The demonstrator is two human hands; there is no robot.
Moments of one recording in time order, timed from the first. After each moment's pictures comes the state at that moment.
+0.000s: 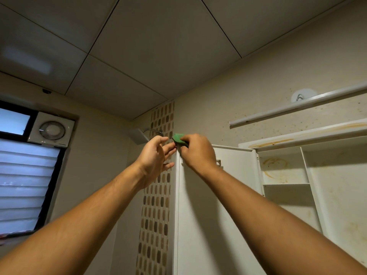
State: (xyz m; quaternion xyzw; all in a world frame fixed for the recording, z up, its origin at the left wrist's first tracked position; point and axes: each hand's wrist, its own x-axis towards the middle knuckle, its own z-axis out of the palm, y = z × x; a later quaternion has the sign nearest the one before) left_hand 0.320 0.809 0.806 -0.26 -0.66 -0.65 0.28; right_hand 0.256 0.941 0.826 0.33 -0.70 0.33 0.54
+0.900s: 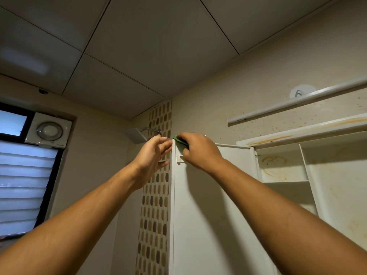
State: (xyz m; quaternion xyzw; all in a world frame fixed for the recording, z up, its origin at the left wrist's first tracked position) left_hand 0.325 0.819 0.802 -0.23 -0.70 -0.61 0.31; right_hand 0.244 0.962 0.833 0.37 -0.73 0.19 0.54
